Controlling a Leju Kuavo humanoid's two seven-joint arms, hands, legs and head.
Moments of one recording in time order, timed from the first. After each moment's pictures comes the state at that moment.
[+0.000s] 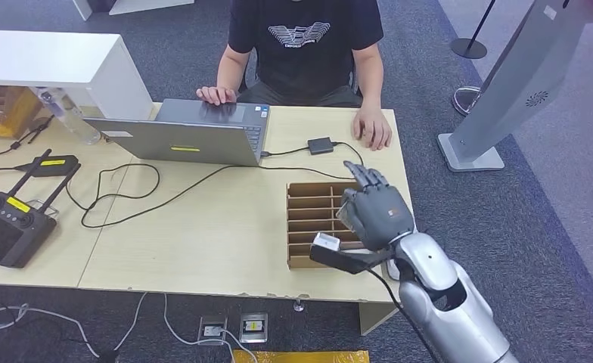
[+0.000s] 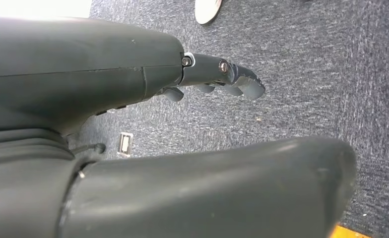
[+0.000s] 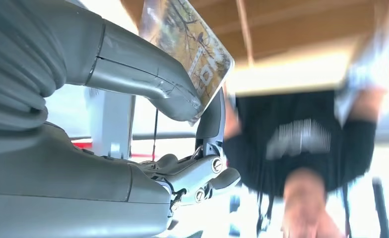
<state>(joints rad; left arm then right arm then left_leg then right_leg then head) -0.23 0.30 -1.52 -0.11 1.39 0.17 -0.08 -0.43 -0.21 0.65 -1.44 1.17 0.12 -0.03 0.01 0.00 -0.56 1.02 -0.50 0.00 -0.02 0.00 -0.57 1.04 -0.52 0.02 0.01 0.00</state>
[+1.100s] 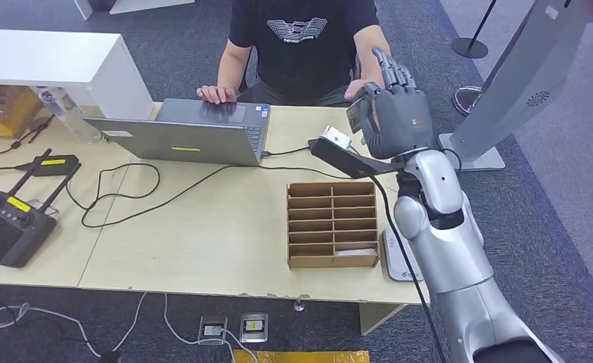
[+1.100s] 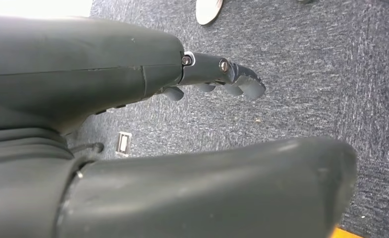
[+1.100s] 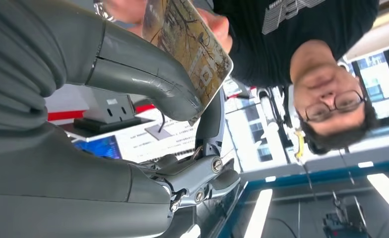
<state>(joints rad) -0.22 0.29 -1.52 -0.11 1.40 0.20 -0.09 -0.72 -0.01 0.48 -1.18 1.20 -0.09 -0.08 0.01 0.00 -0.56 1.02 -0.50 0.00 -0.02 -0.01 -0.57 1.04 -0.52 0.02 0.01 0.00</state>
